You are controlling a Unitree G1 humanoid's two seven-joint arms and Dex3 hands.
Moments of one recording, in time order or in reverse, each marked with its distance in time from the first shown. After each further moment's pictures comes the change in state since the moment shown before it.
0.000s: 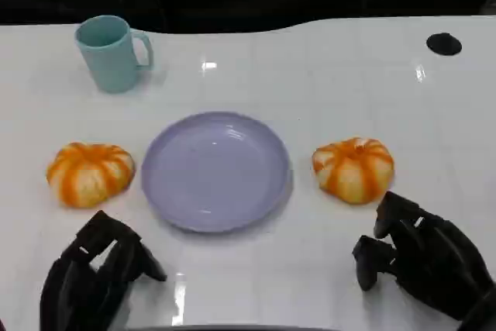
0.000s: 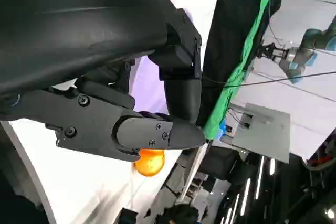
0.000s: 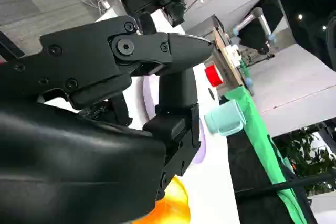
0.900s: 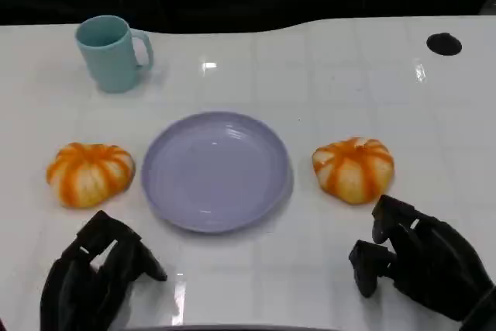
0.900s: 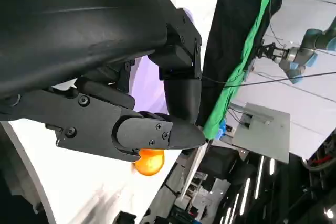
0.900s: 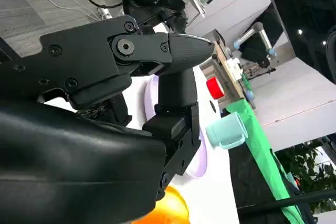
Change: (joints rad) left arm 0.000 -0.001 -0.001 -0.003 -0.001 0.008 0.000; right arm -0.010 -0.006 0.000 0.014 0.003 0.013 0.061
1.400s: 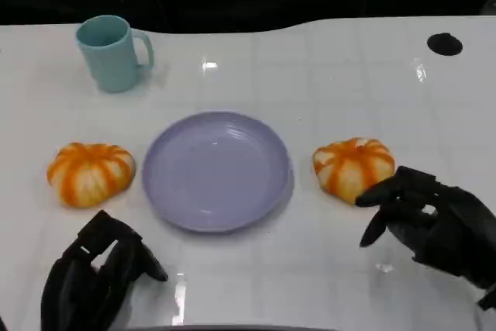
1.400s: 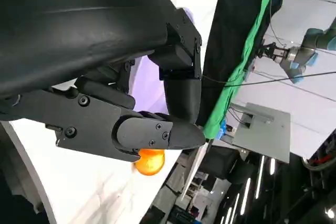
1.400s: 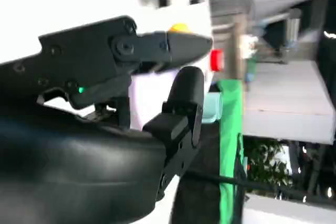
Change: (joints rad) left arm -0.001 0.000 -0.002 0.000 0.003 0.000 0.000; right arm -0.037 -0.086 0.016 0.006 -0.285 -0.533 -0.147
